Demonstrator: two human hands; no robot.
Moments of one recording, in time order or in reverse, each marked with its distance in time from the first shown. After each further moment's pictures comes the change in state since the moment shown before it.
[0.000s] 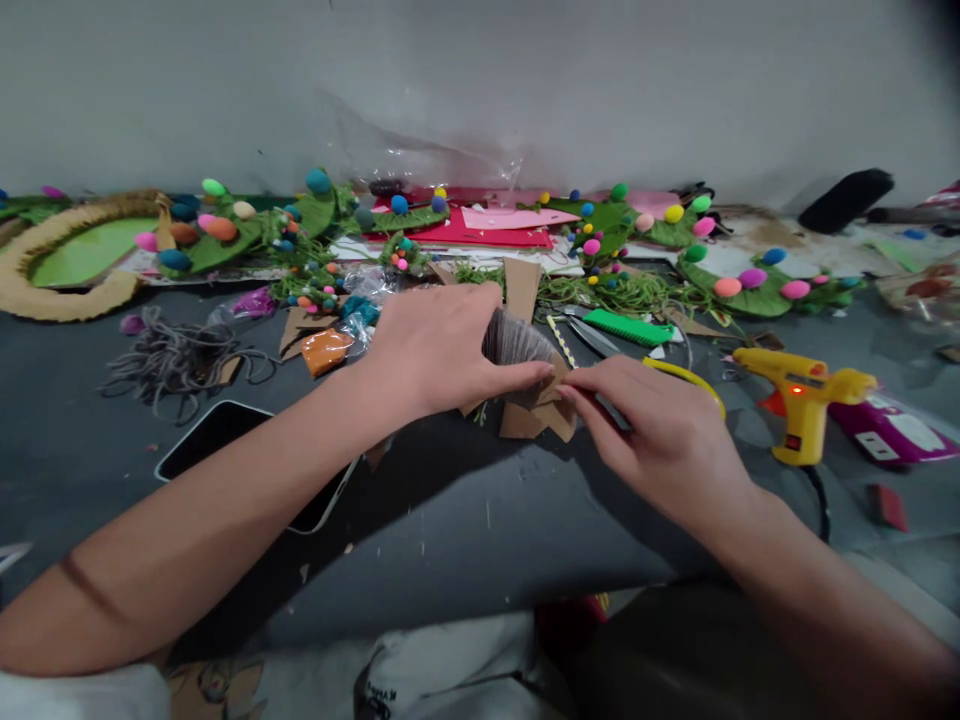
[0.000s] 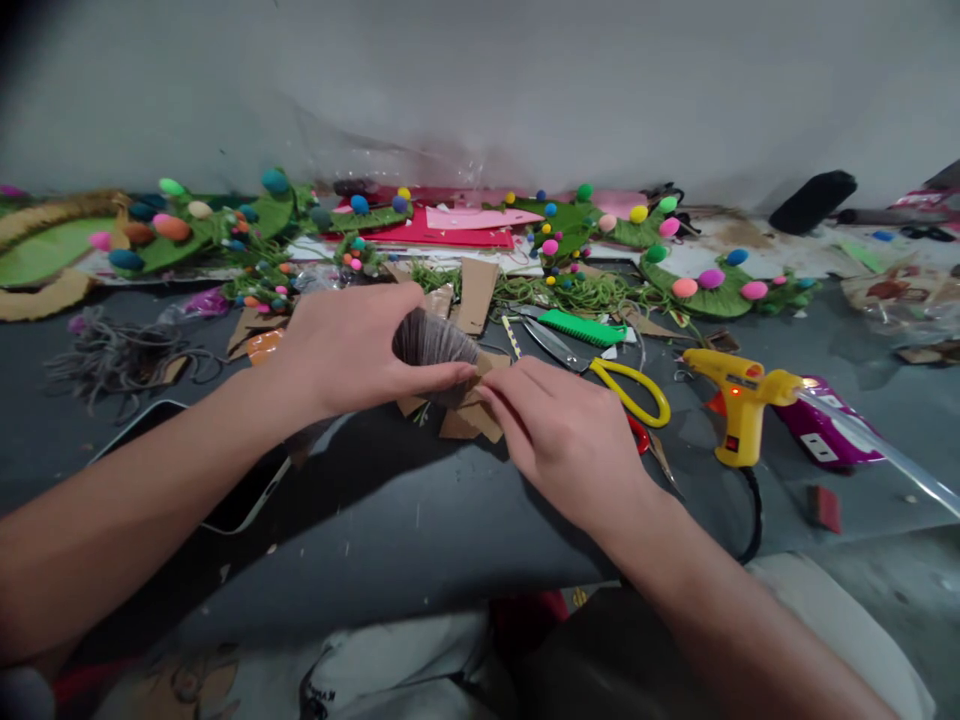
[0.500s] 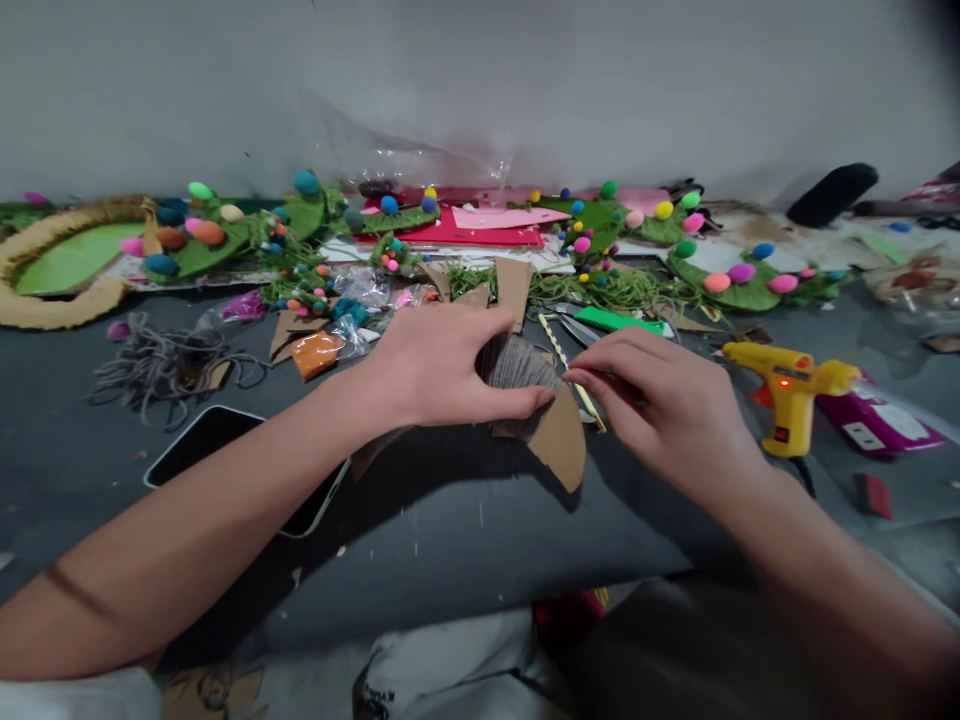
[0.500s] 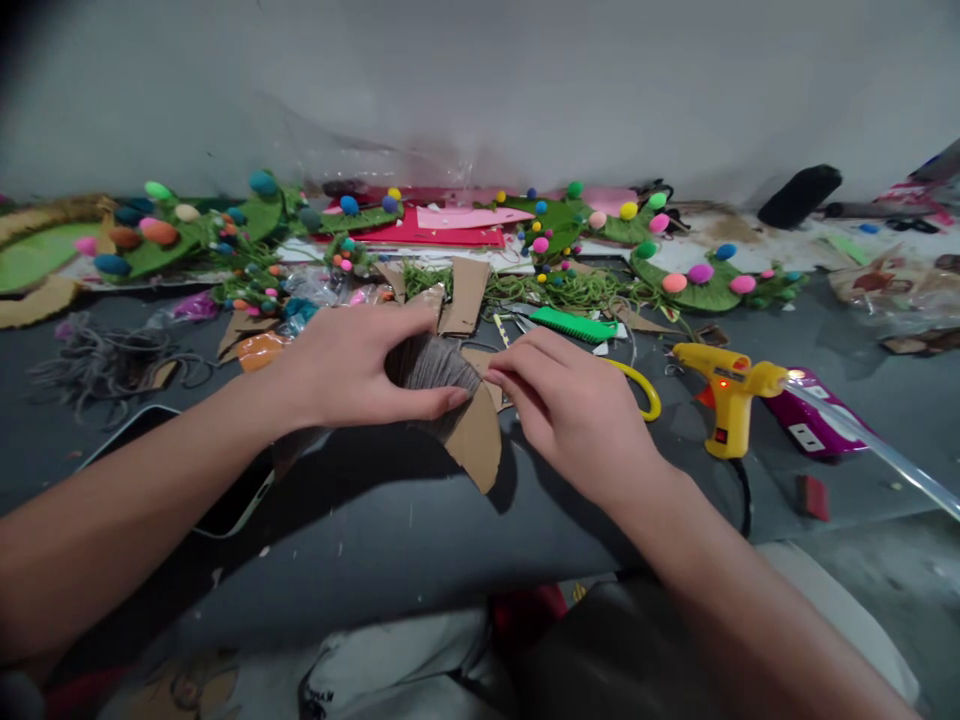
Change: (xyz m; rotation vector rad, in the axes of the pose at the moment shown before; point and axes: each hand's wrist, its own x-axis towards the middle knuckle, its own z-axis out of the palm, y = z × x) left_hand -0.004 0.002 -0.001 -0.198 -0.096 0.178; right_hand 0.006 0.015 -0.010 0.072 0.019 0.031
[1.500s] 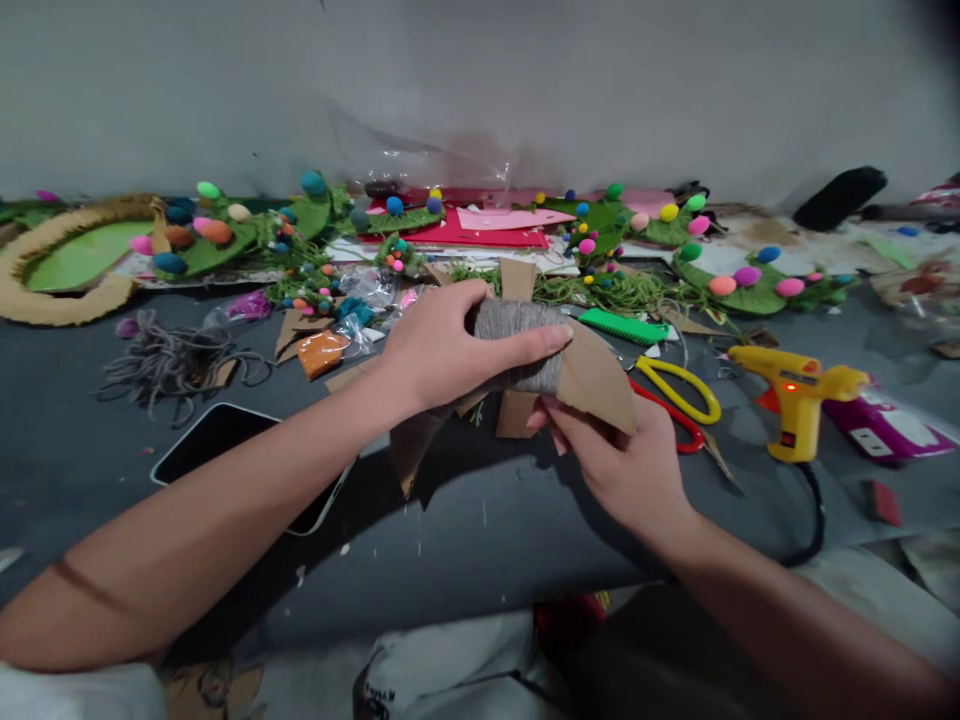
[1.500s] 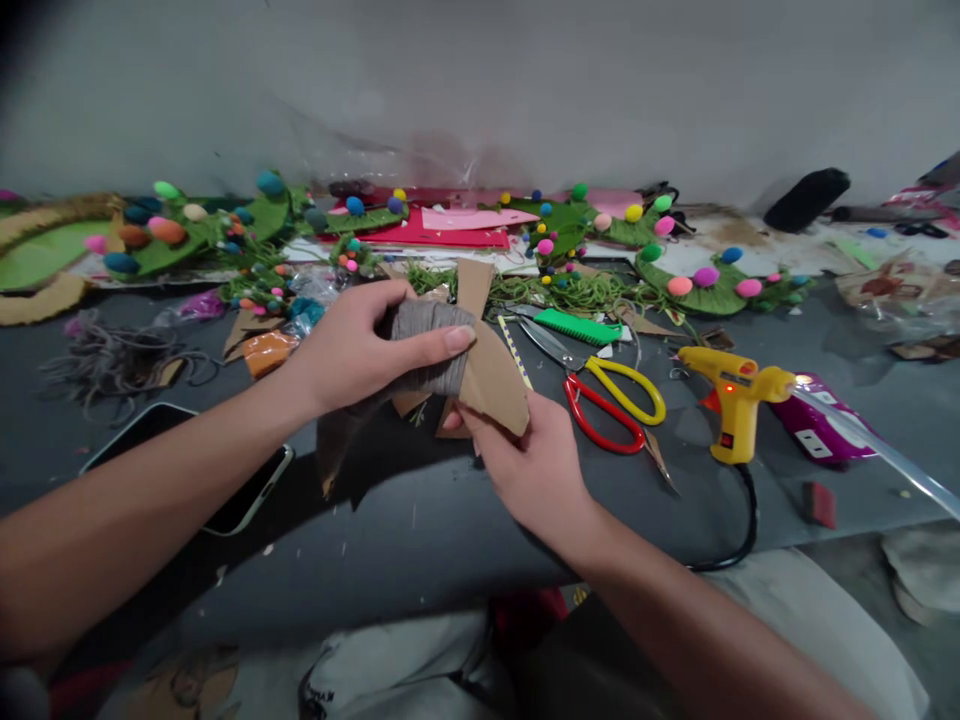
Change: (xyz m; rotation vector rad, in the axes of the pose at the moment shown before) left_hand 0.005 0.000 0.007 -0.433 0.216 -0.268; right_hand -0.009 -0.045 0.041 0.676 0.123 0.536
